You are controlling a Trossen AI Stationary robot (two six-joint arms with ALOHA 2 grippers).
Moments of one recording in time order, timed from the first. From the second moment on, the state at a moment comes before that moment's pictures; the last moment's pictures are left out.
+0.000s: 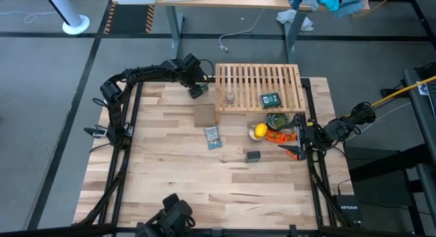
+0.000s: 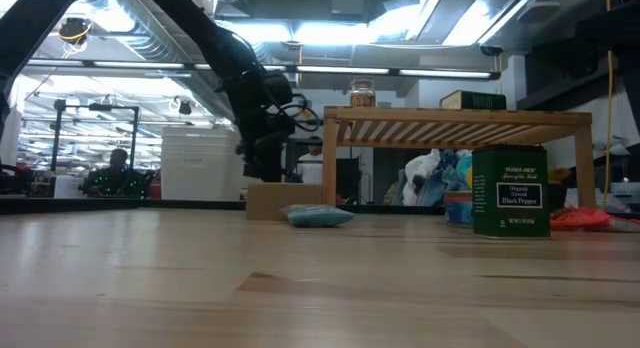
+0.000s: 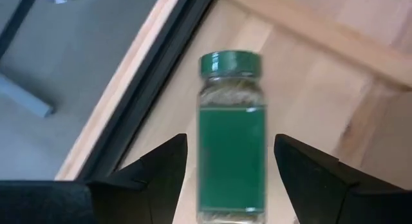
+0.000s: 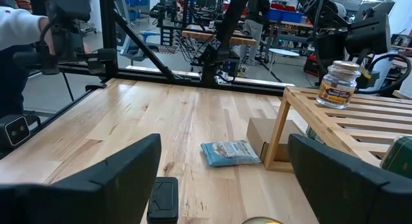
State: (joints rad) left arm 0.75 1.91 1.38 -0.57 0.02 0.25; right arm 0.54 0.00 0.21 -0.29 0.51 -0.06
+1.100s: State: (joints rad) left arm 0.75 2.01 1.38 -0.46 0.04 0.20; right arm 0.54 0.00 0.21 -0.29 0.51 -0.06
